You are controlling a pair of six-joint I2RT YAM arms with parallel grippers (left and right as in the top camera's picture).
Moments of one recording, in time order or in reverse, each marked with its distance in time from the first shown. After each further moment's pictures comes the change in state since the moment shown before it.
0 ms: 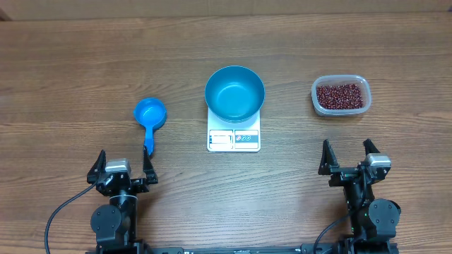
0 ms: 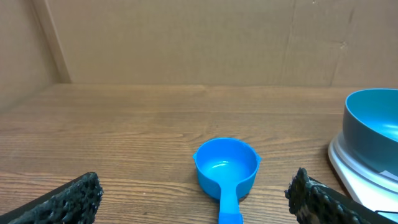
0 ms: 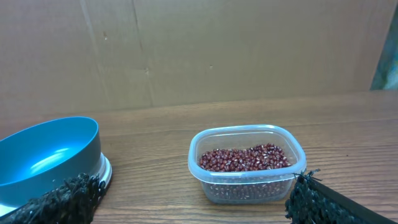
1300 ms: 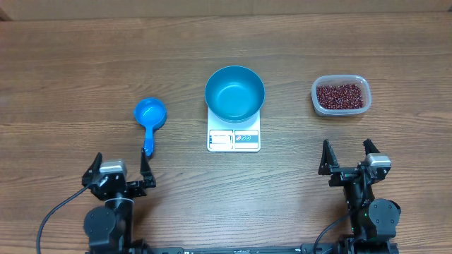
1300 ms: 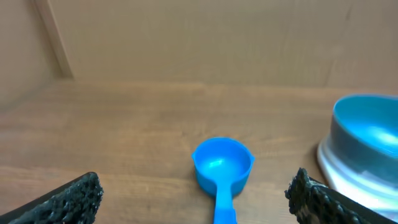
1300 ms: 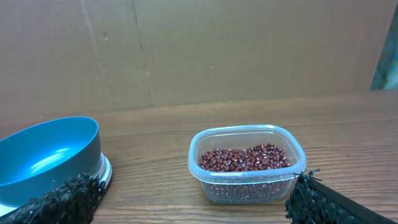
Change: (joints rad) left arm 0.000 0.004 0.163 -0.199 0.001 -0.016; right arm 0.000 0.000 0.000 0.000 0.000 0.000
